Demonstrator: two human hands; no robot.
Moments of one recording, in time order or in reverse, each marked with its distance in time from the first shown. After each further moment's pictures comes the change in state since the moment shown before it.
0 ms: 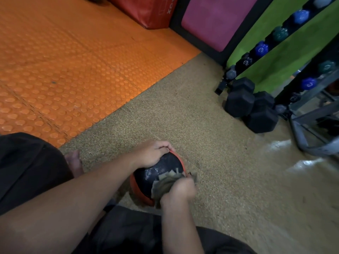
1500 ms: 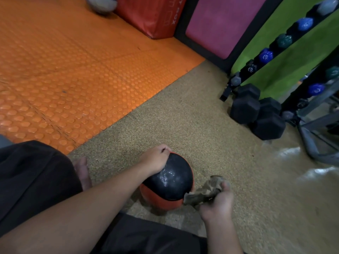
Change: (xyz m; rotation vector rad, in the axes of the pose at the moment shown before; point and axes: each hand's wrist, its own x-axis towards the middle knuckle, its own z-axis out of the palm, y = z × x) left_hand -0.009 0.019 0.008 -0.081 0.279 -0.260; right_hand 0.036 -0.076 -0.032 -0.113 -0.220 0.205
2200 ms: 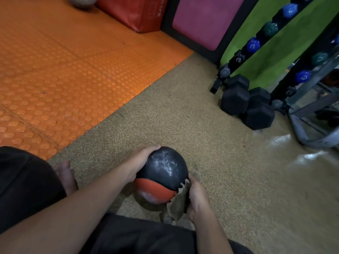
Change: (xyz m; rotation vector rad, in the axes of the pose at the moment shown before) left_hand -0.002 -0.010 0.007 -0.628 -0.125 -0.275; right_hand 0.021 0.026 -0.006 -0.590 -0.094 0.017
